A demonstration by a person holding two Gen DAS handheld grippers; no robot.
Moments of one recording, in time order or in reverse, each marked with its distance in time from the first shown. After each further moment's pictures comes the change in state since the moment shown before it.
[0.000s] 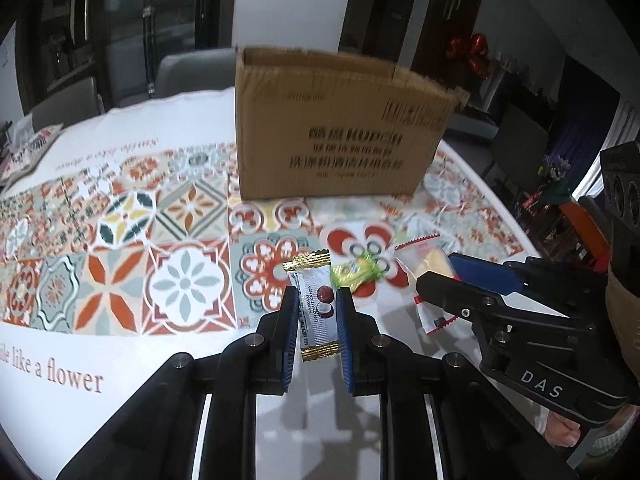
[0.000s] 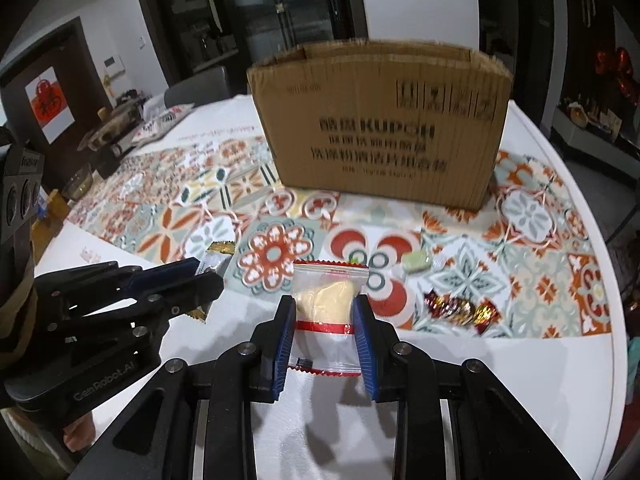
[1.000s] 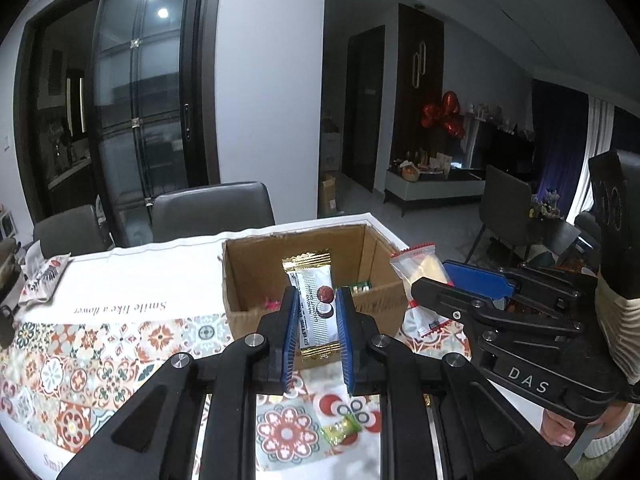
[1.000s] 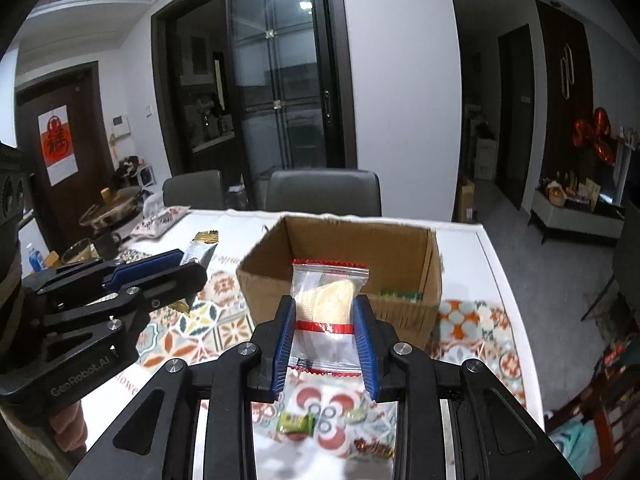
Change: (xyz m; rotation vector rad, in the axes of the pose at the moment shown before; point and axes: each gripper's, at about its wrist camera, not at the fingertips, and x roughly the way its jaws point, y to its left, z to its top) left arm -0.068 -0.031 0.127 0.130 -0.315 0.015; right arm -0.087 -0.016 0.112 -0.053 -0.314 -0.060
